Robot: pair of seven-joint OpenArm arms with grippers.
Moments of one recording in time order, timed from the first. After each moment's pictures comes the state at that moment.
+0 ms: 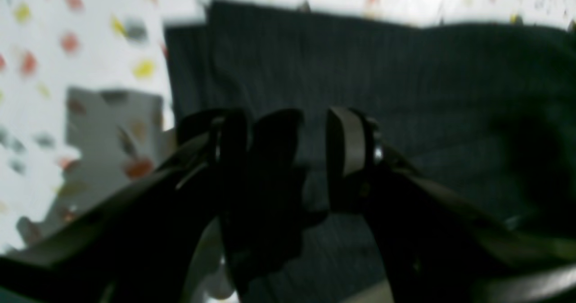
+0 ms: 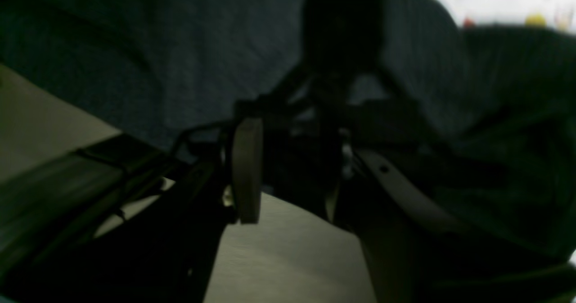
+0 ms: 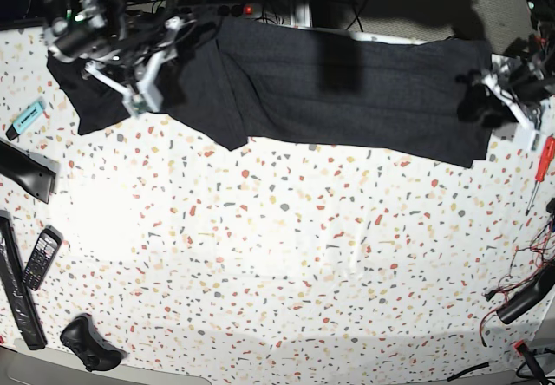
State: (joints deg) left arm 14.9 -19.4 -27.2 91.2 -40.3 -41.3 52.7; right arm -26.6 24.6 4.5 121.8 26.7 14.8 -70.3
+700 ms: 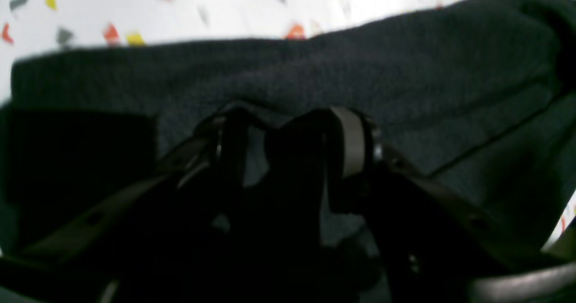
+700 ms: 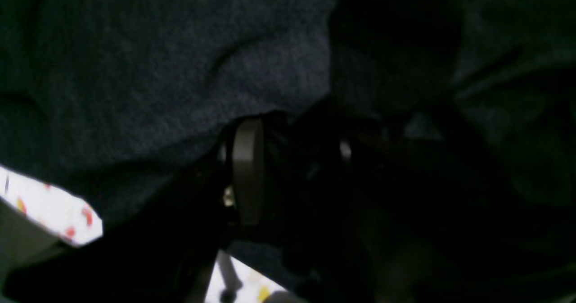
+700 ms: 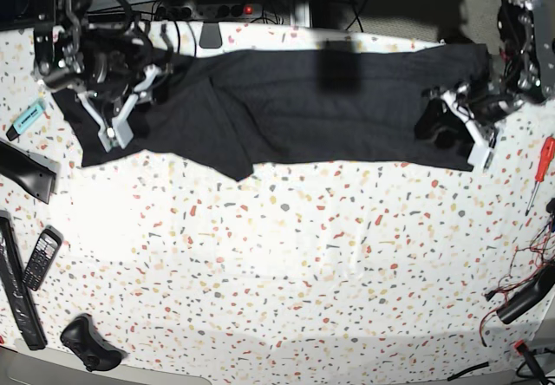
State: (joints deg) left arm 3.8 -19.2 -11.8 72.3 -29.8 -41.2 37.9; right arm -15.8 24.3 9.1 97.9 30.4 15.5 -58.5
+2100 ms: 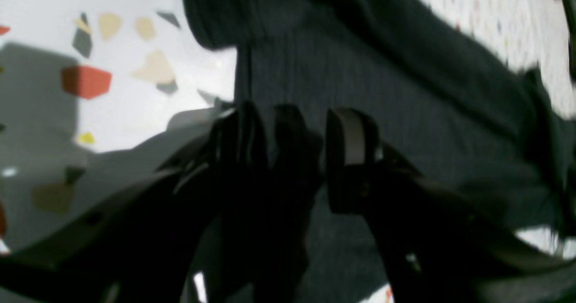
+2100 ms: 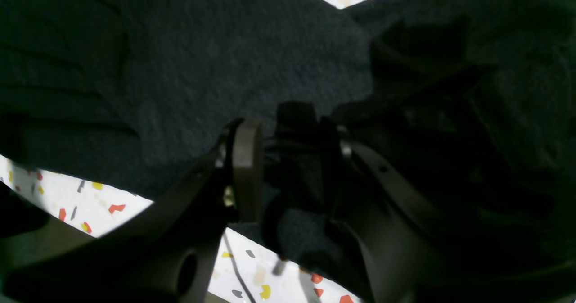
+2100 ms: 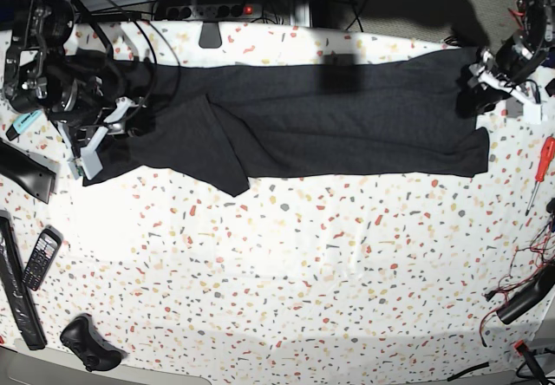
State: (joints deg) left arm 15.9 -13.3 -30.0 81.4 -48.2 -35.2 43.8; right arm -10.9 24.8 17.1 100.8 41.3 25.8 -64.5
